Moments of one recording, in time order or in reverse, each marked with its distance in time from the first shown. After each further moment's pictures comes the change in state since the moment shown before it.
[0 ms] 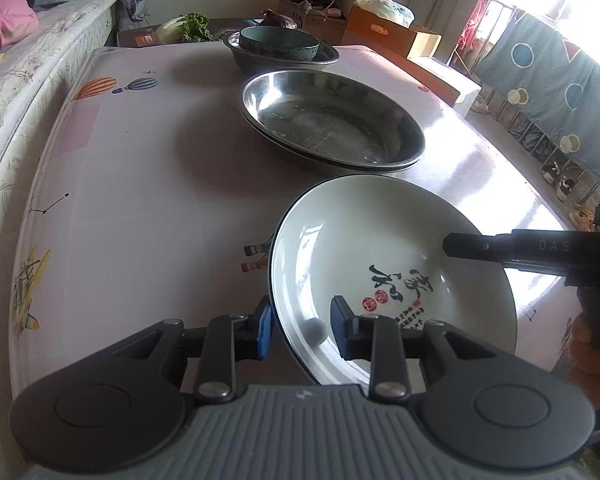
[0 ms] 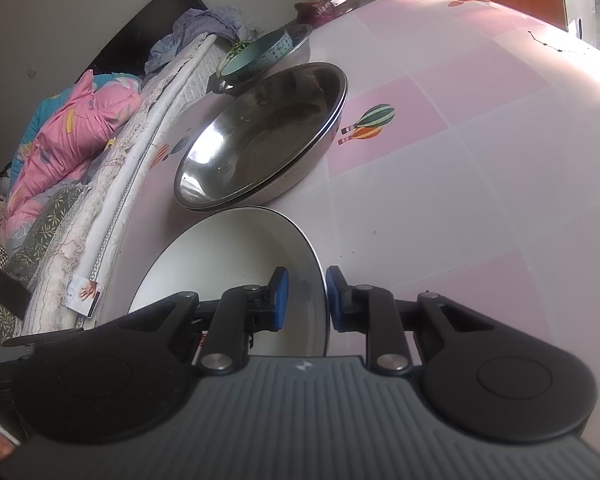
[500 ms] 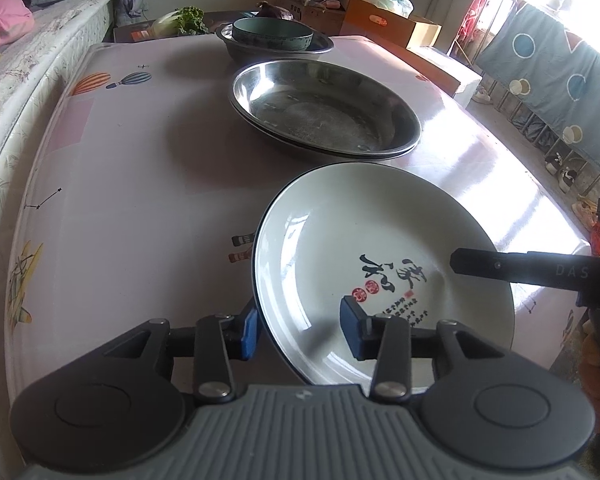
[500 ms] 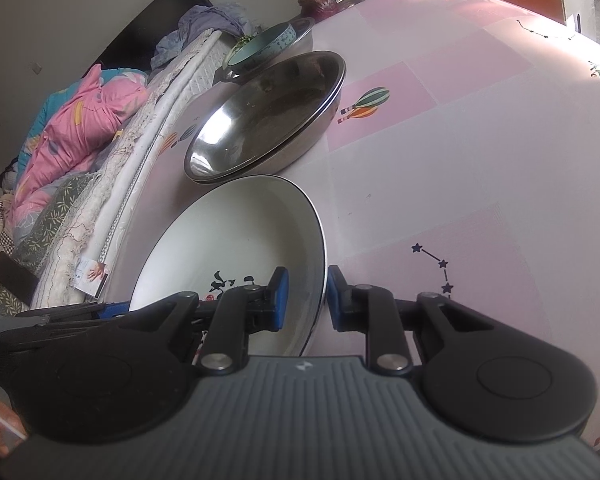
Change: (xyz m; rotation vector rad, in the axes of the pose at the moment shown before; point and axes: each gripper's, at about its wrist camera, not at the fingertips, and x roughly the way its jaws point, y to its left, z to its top) left arm 0.004 -0.010 -0.002 0.015 0.023 0.018; right arm -0.019 -0.007 -0.023 -0.003 0.004 0.022
